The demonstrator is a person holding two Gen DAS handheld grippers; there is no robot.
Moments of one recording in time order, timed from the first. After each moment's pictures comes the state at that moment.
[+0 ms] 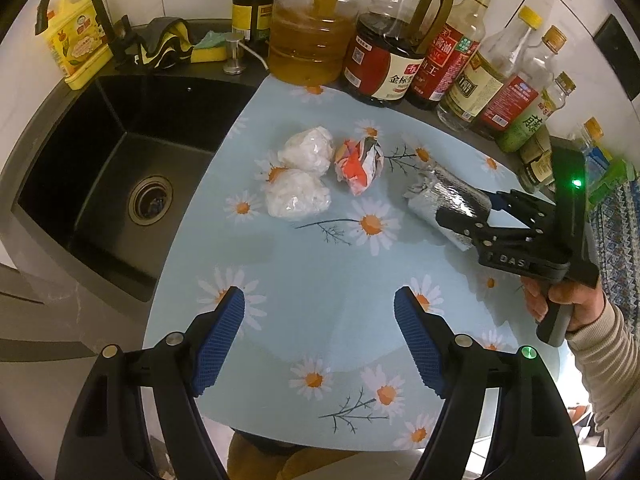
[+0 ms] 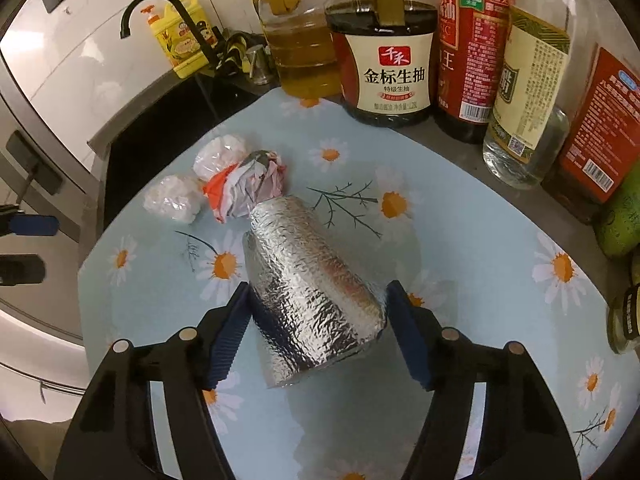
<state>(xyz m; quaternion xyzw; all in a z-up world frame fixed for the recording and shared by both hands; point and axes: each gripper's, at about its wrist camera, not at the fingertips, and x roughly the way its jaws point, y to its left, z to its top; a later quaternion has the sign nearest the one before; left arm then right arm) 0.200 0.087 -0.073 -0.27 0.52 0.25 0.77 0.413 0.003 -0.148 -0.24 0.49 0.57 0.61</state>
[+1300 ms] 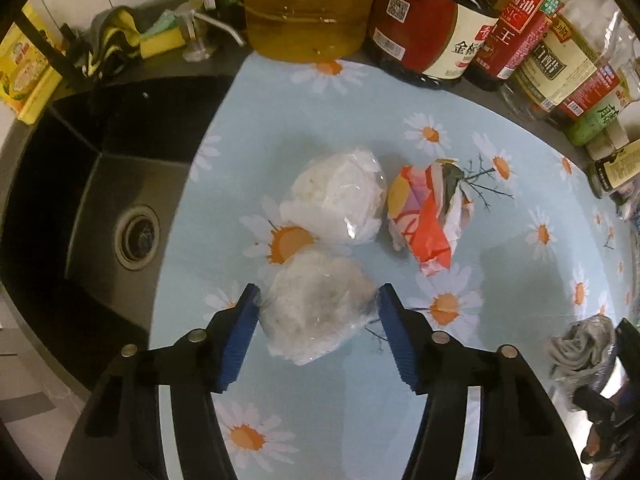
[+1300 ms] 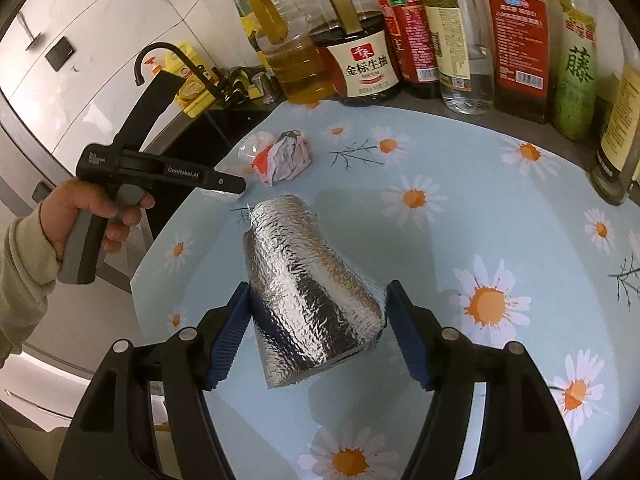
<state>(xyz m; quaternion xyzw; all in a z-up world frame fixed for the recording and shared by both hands) 0.284 0.164 -0.160 -0.22 0.58 0.25 0.74 0.381 -0.087 -0.126 -0.12 0.52 0.56 0.63</state>
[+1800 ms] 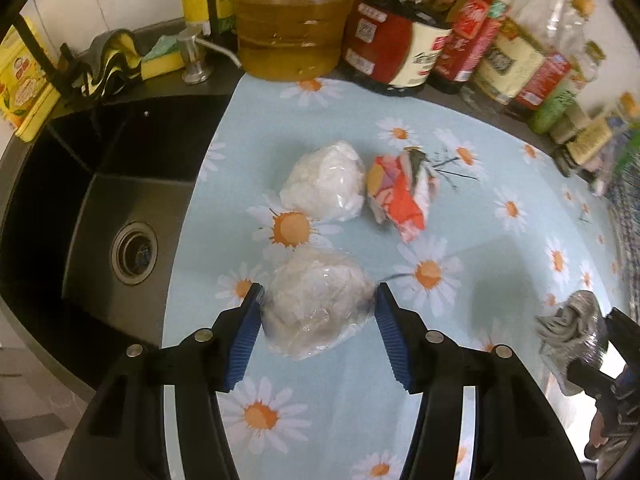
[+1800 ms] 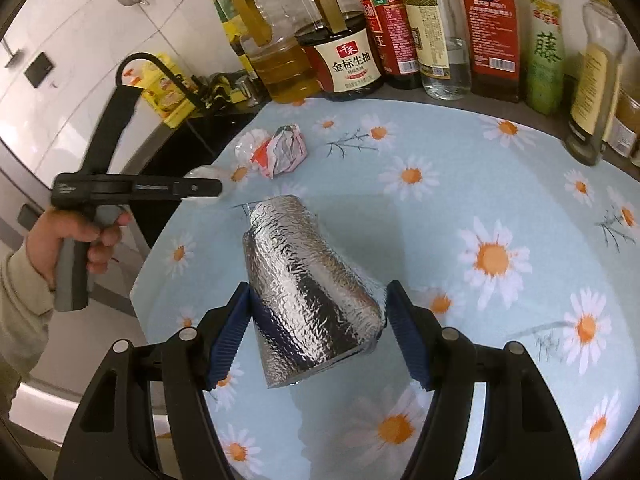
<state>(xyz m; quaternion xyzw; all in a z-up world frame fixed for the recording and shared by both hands) 0.246 0.147 -0.135 -0.21 0.55 0.20 0.79 0.347 -0.095 -0.112 -0.11 0.54 0.50 0.67</state>
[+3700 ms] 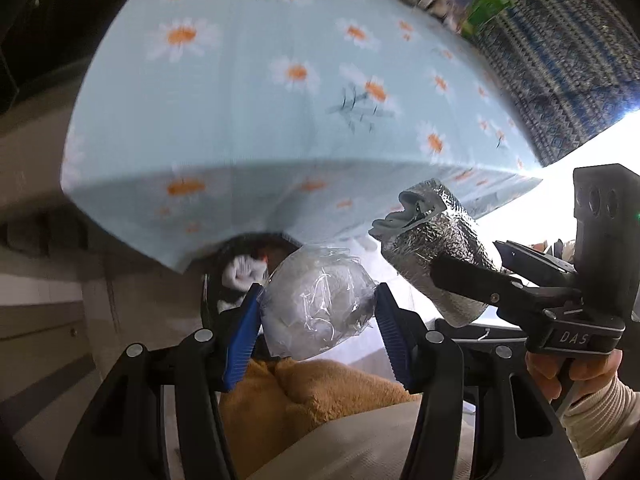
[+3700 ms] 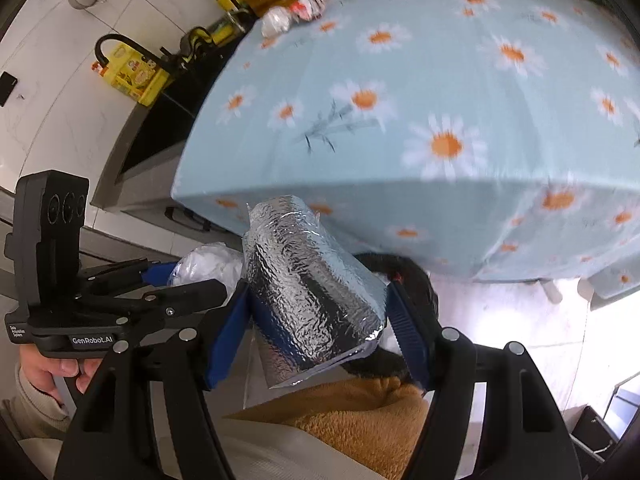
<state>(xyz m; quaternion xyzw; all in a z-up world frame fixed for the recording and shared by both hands) 0.020 0.021 -0.175 -0.24 0.59 -0.04 0.77 0.092 -0.151 -0.132 -0.02 0.64 0.36 0.68</state>
